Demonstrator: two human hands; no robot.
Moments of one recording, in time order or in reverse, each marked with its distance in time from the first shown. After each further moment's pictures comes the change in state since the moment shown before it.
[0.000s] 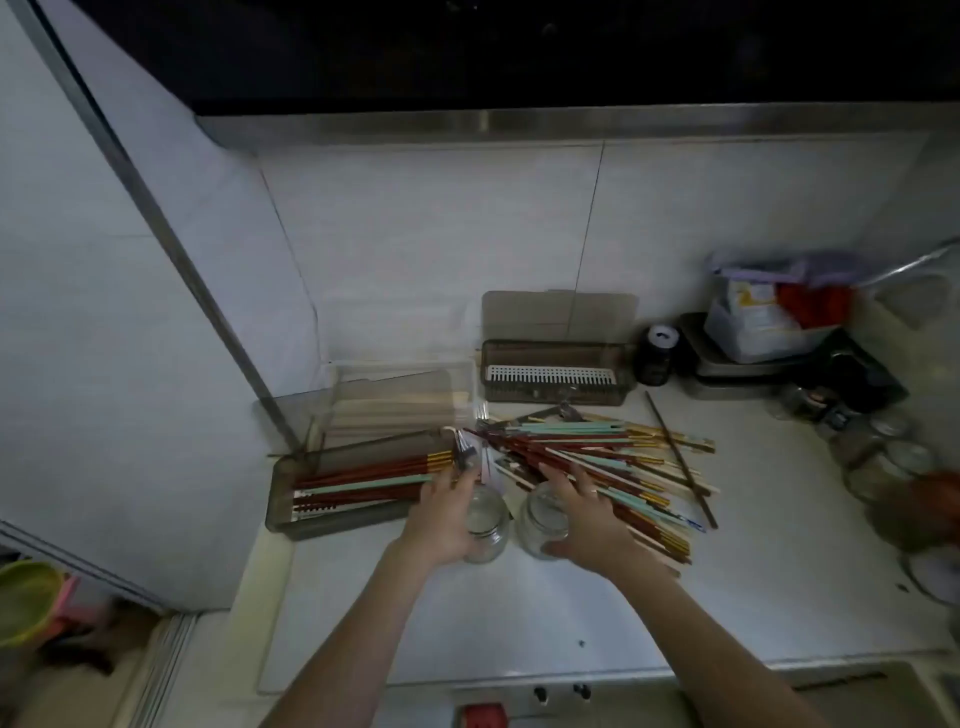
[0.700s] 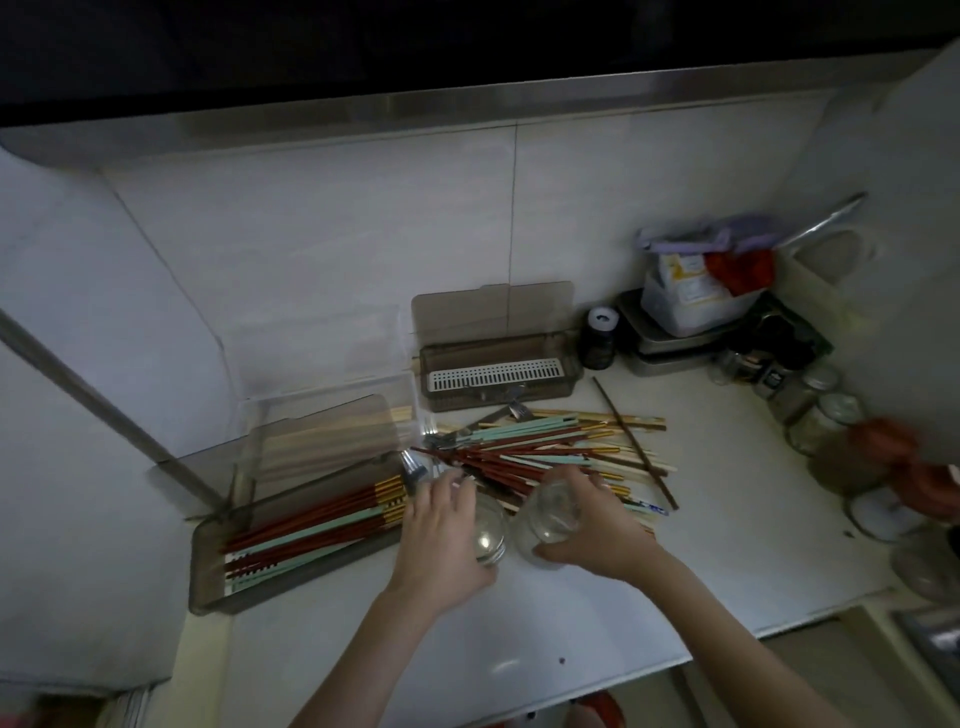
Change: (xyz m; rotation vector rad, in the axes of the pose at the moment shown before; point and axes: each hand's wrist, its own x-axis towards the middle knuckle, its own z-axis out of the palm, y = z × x) left_hand 0.009 0.042 0.005 0.303 0.244 0.292; right_hand -0.014 0.034 -0.029 0.321 0.175 0.031
